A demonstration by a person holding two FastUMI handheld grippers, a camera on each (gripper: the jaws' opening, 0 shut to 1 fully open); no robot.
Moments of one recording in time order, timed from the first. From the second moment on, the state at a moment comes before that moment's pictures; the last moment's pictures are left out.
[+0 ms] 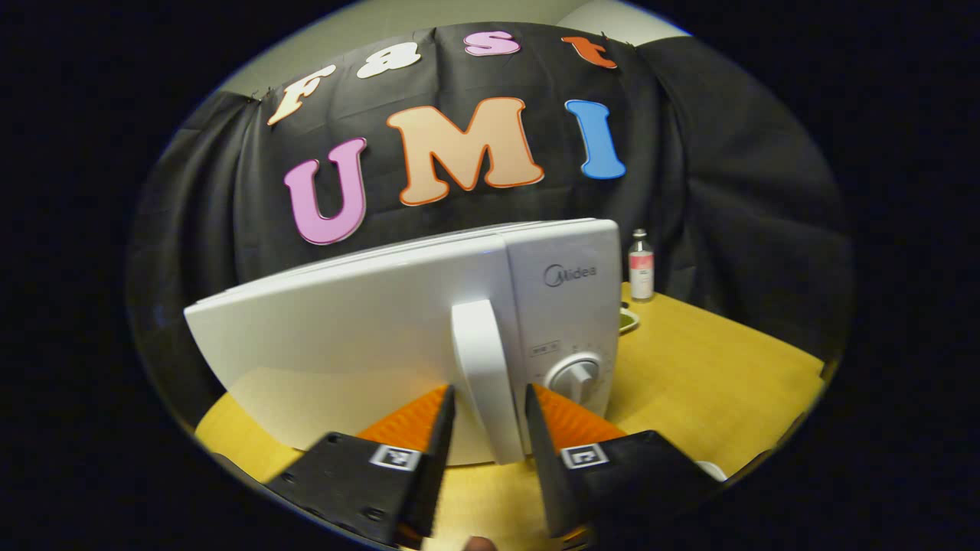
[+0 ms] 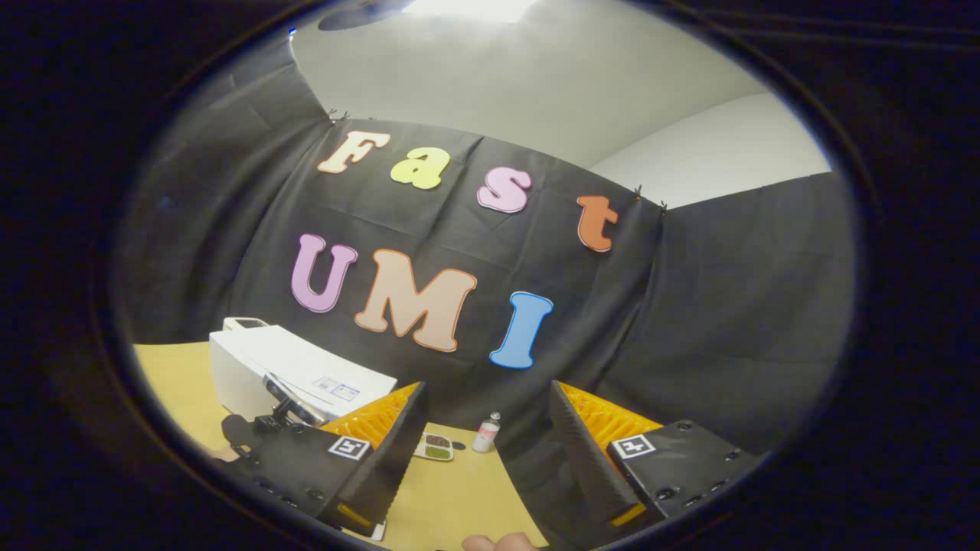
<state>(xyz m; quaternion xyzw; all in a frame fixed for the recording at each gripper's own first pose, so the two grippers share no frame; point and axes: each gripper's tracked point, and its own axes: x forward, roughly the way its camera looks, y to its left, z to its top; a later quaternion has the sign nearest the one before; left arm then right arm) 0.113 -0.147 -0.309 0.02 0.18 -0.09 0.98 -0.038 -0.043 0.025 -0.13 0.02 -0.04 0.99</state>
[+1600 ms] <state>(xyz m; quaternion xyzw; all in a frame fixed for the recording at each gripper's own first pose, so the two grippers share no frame) -0.116 0.004 -0.304 -0.02 0.26 -0.05 0.96 0.023 0.001 0.003 -0.04 0.00 0.05 1.00</state>
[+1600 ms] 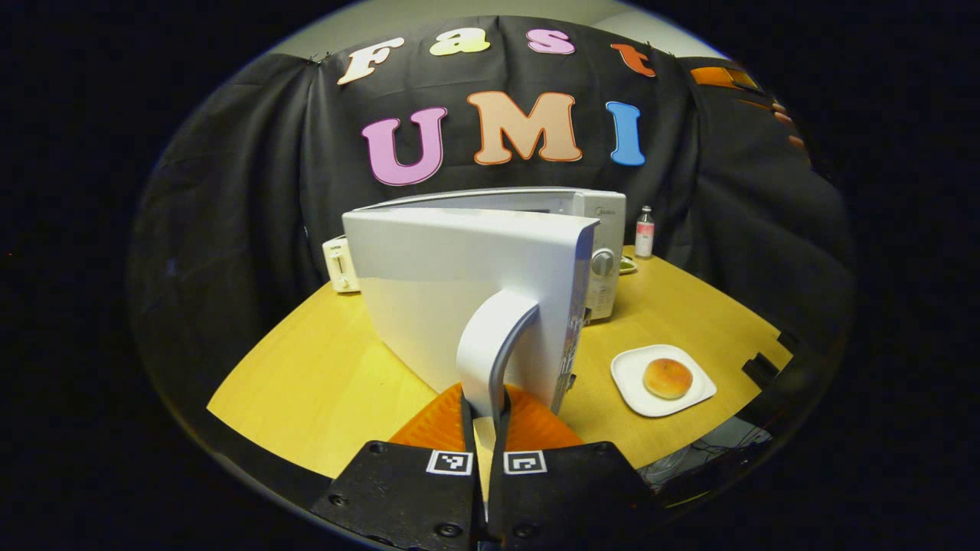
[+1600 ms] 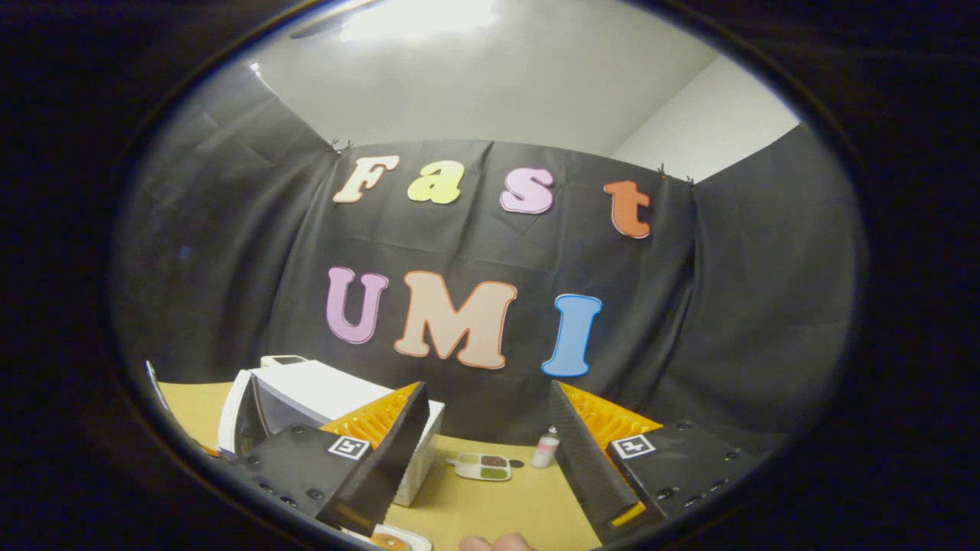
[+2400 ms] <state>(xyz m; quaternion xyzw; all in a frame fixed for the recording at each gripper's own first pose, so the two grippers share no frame) -0.163 0.149 -0.318 -0.07 0.28 -0.03 0.96 0.021 0.116 -0.018 -0.07 -0.02 0.06 1.00</state>
